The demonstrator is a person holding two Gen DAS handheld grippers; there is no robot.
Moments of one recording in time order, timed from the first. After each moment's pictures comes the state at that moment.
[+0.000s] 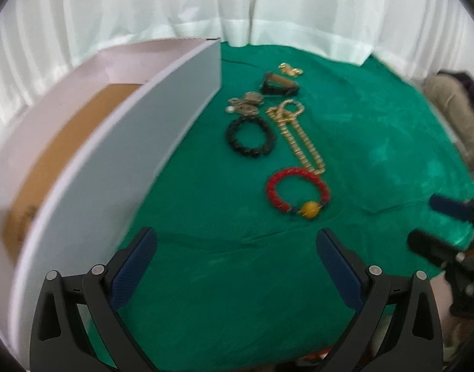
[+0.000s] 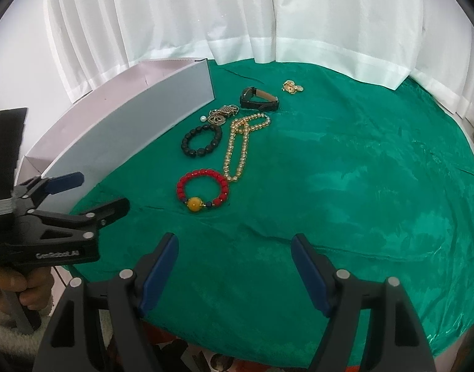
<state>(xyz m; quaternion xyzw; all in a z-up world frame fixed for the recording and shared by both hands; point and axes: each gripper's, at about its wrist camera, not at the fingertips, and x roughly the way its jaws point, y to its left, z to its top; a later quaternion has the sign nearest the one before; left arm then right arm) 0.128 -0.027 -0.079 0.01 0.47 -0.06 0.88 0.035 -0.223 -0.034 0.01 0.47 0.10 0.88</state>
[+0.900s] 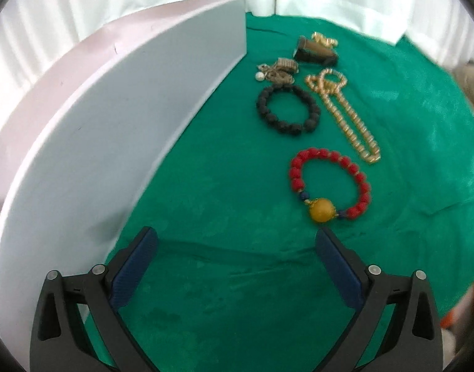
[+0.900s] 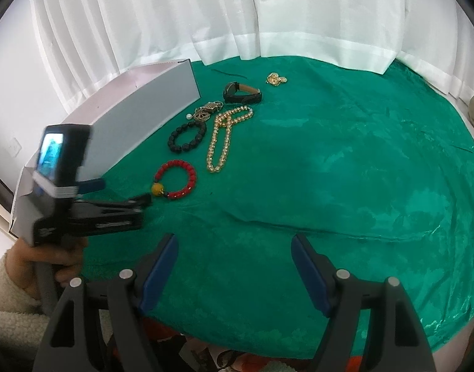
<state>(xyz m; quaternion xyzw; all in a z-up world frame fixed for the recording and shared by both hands) 0.155 -0.021 -0.122 0.02 0.51 0.00 0.86 0.030 -0.248 -0.049 0.04 0.47 0.09 0.87</state>
